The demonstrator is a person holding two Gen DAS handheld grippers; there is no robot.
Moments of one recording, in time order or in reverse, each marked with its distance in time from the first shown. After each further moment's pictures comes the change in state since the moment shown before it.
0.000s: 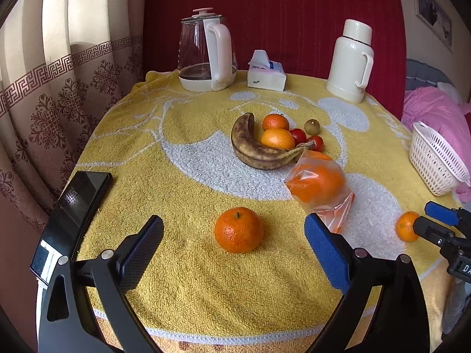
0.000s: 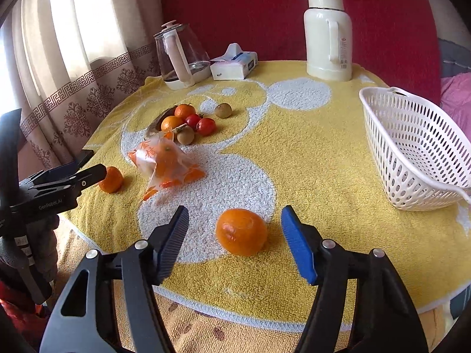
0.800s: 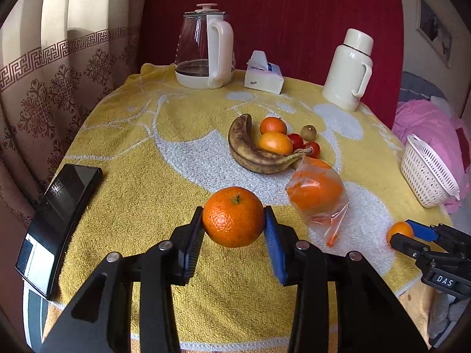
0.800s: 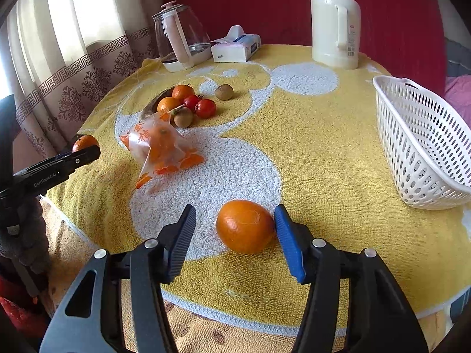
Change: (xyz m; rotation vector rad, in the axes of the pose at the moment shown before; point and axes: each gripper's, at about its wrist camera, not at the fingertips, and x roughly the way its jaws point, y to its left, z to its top) left arm -0.001 0.014 0.006 -0.063 -0.008 -0.082; right arm 0.021 0.003 0.001 -0.019 0.094 -0.027
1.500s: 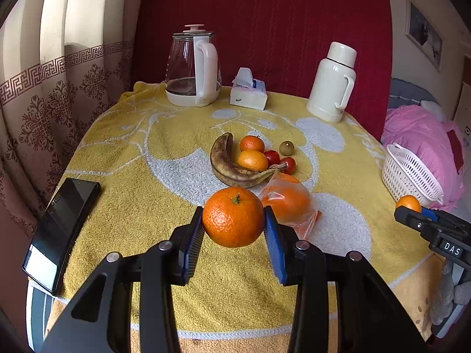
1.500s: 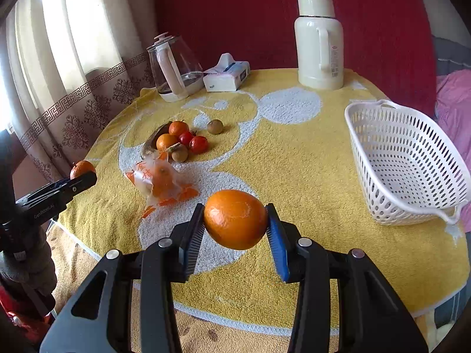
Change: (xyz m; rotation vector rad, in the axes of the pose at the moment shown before) left arm -0.026 -0.023 0.008 0.018 -0.054 -0.029; right arm -0.043 -0.019 0.019 0.051 -0.124 0.011
